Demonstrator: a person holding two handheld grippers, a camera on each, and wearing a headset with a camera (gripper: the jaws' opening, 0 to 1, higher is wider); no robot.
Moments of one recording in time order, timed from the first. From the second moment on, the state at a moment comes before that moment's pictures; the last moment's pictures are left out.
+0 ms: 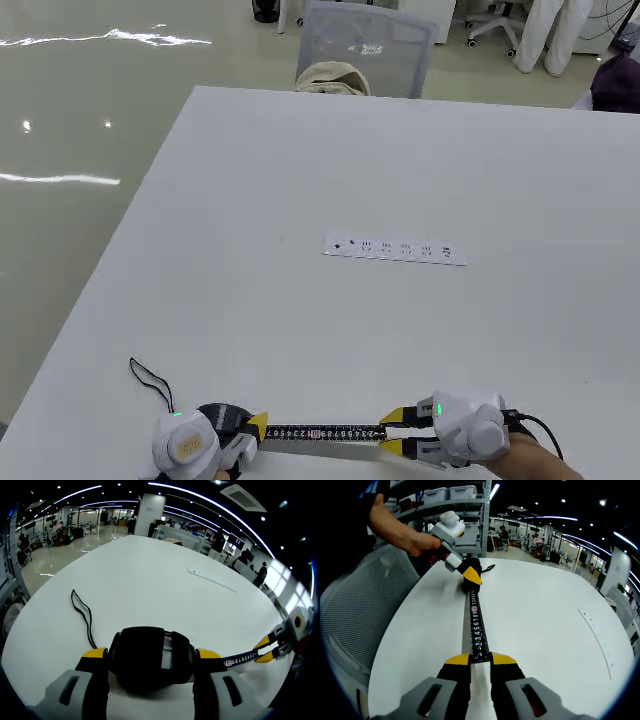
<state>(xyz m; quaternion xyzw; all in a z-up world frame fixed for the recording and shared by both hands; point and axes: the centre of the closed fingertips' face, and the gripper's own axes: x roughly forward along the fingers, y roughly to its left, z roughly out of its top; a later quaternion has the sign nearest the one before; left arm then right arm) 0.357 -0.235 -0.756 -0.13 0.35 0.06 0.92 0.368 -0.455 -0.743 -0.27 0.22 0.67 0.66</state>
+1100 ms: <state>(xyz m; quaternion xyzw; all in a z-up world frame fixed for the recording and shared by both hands) 0.356 -0.235 -0.756 -0.14 0.35 0.06 0.92 0.366 -0.432 -0.744 -0.26 0.22 0.68 0.65</state>
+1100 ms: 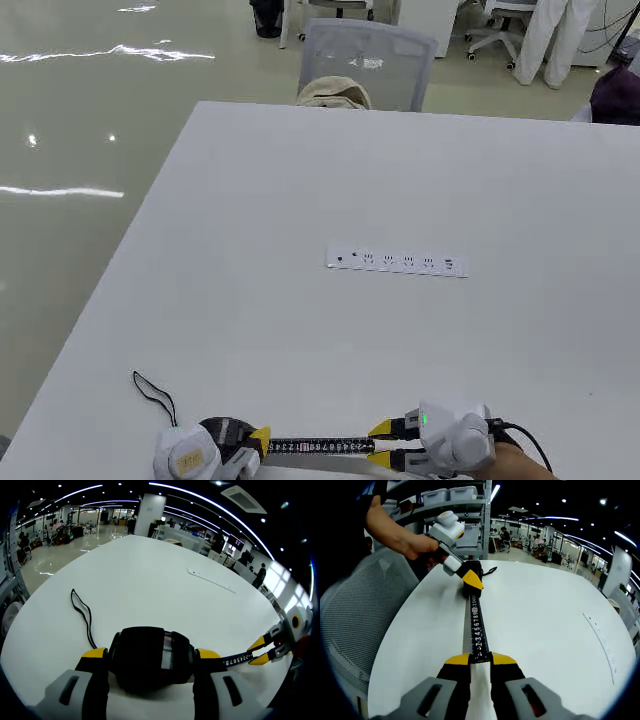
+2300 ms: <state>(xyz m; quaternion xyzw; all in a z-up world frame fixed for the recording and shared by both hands) 0.356 -0.235 -0.755 -0.14 0.35 0.05 0.92 0.360 -0.403 -0.749 -0.25 0.22 0.69 0.65</state>
